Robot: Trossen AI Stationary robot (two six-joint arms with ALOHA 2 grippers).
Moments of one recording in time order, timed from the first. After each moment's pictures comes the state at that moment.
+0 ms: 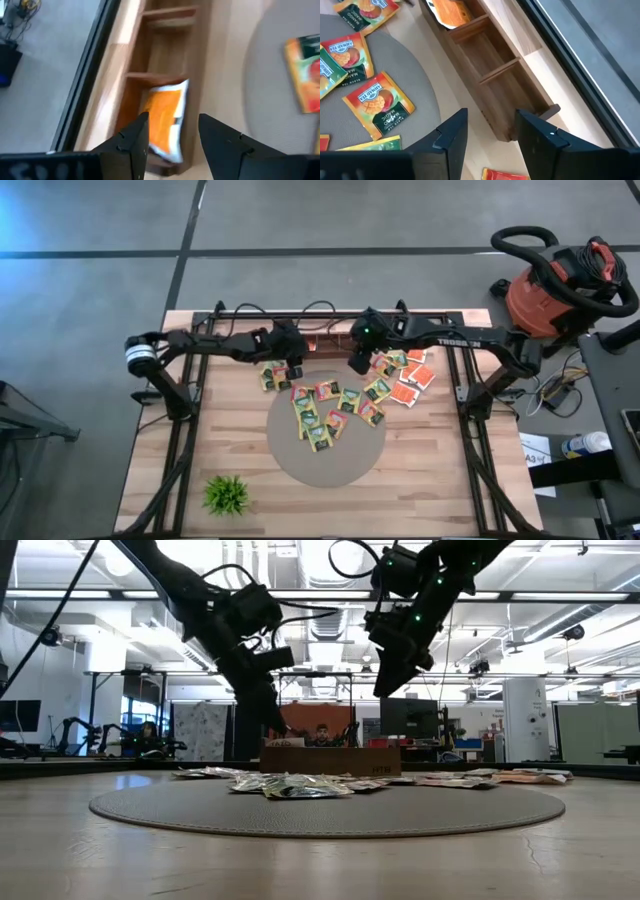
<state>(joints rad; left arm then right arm) 0.40 1.60 0.93 -0.10 -0.19 0.37 -0.37 1.59 1.17 -0.52 0.16 0.08</state>
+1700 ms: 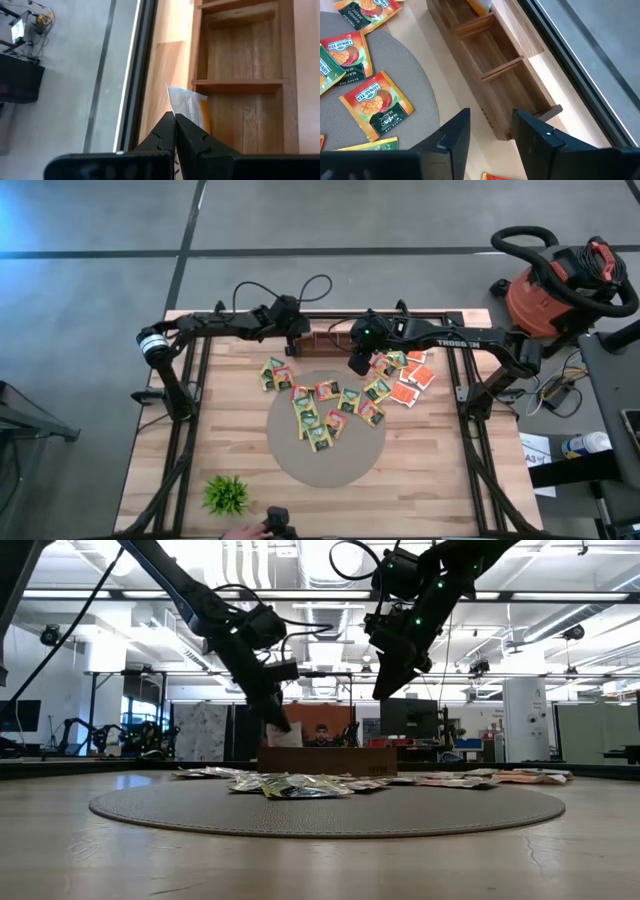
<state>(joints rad) 0.59 1.72 1.09 -0.09 -0.11 0.66 -0.37 1.59 1.15 -0.48 0.16 0.05</state>
